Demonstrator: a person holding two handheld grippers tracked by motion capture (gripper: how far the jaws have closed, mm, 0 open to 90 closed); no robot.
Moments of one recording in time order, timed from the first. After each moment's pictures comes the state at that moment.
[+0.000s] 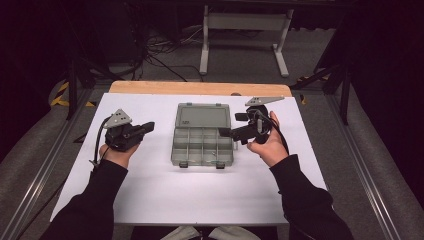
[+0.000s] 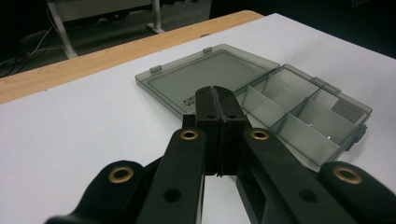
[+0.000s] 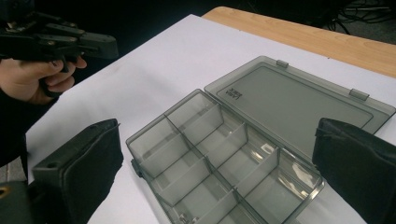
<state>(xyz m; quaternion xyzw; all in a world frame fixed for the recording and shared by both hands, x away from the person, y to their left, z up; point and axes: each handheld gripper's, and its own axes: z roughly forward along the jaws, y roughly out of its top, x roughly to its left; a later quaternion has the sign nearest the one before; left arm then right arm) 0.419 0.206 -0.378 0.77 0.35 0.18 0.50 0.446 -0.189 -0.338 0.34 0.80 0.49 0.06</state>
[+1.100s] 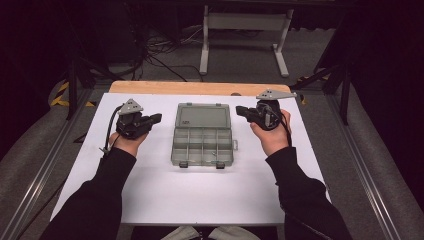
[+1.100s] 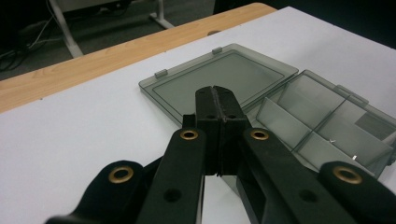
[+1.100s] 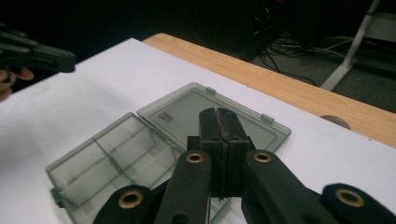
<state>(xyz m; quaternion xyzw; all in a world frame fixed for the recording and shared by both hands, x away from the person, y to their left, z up) 0.457 0.187 -0.373 0.78 0.36 0.18 0.47 0.457 -0.210 -0.329 0.37 0.77 0.48 0.19</state>
